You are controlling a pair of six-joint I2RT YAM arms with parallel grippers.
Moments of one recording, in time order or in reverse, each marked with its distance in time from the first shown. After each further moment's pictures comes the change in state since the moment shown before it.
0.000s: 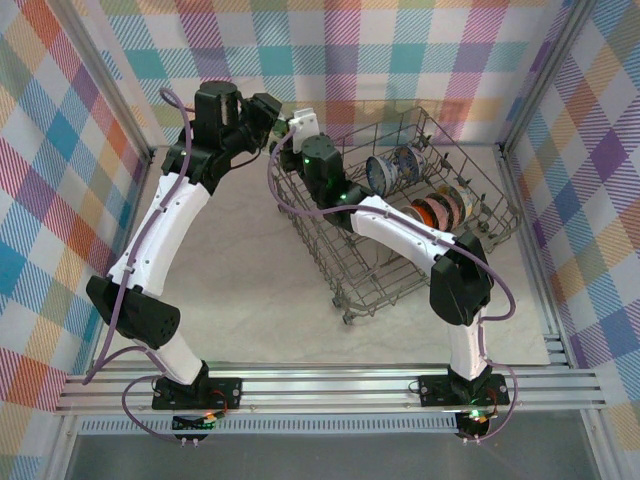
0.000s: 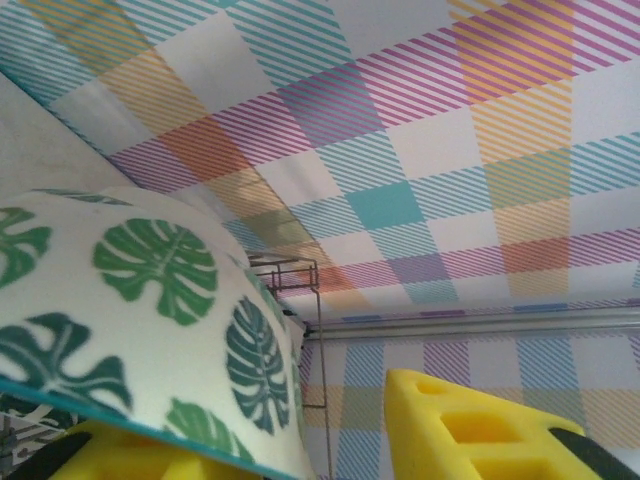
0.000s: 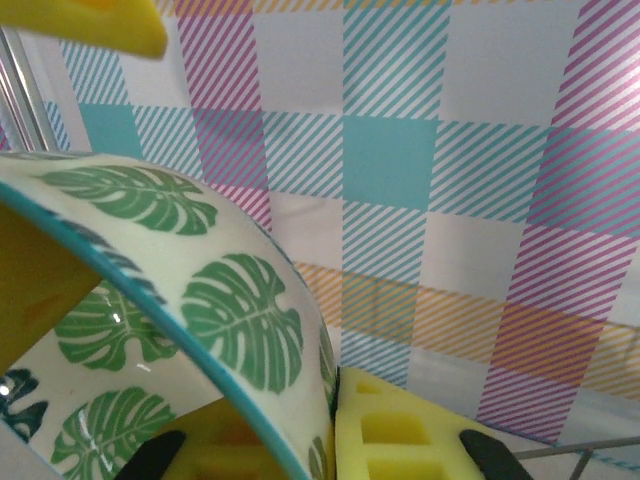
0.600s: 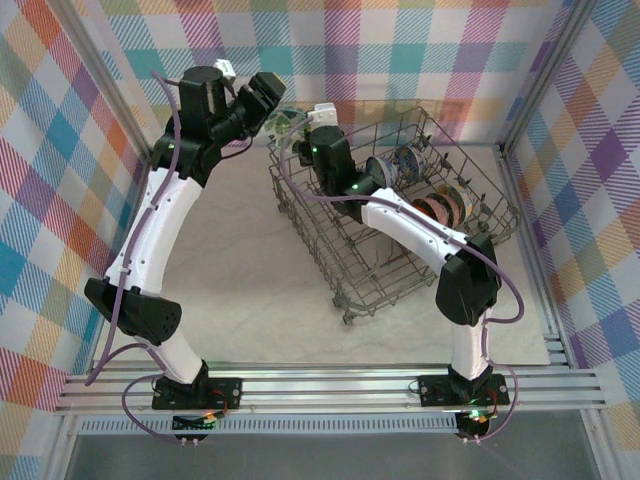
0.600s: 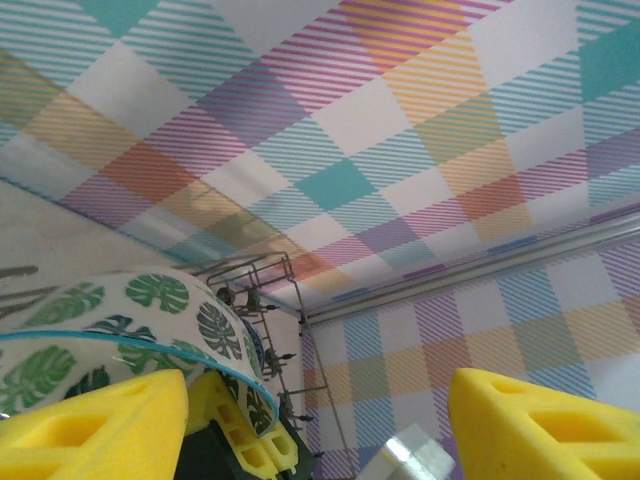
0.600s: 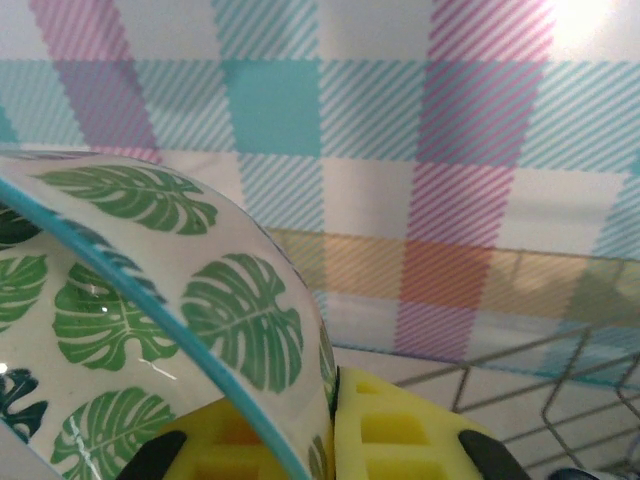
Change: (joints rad) left arm 0.043 0.023 0.119 -0.015 0.127 0.207; right arm -0.052 -0.032 0.032 -0.217 0.115 0.090
